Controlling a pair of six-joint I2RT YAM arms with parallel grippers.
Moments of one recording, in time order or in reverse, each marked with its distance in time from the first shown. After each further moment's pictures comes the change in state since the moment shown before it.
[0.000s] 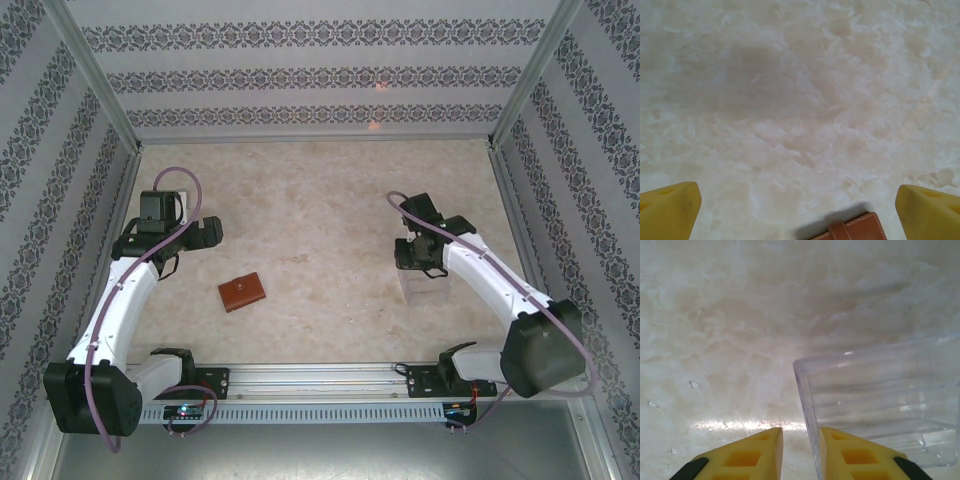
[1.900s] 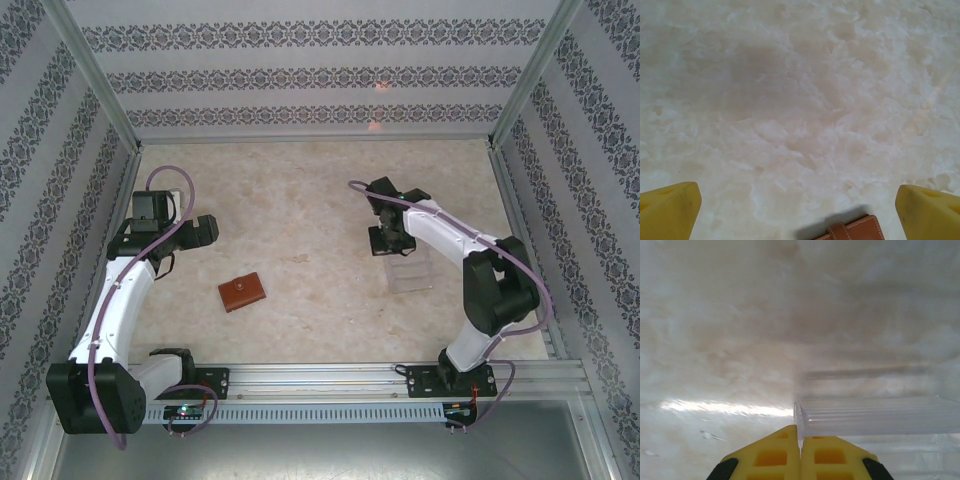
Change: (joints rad) left arm 0.059 0.004 0.000 0.003 0.053 -0.001; right arm 0.106 0.387 0.274 -0.027 0.058 -0.022
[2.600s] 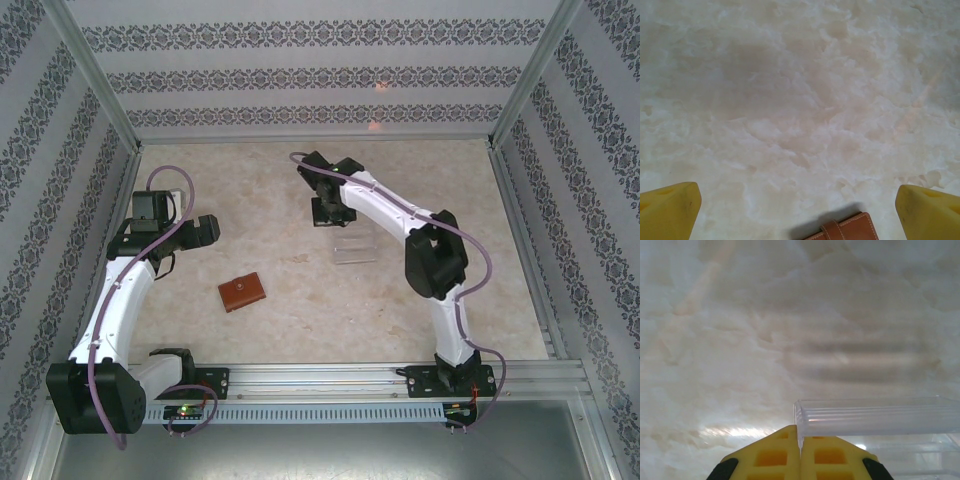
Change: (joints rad) left arm 0.001 0.000 0.000 0.000 0.027 -0.004; right arm 0.203 0.443 0.699 -0.204 0.048 0.247
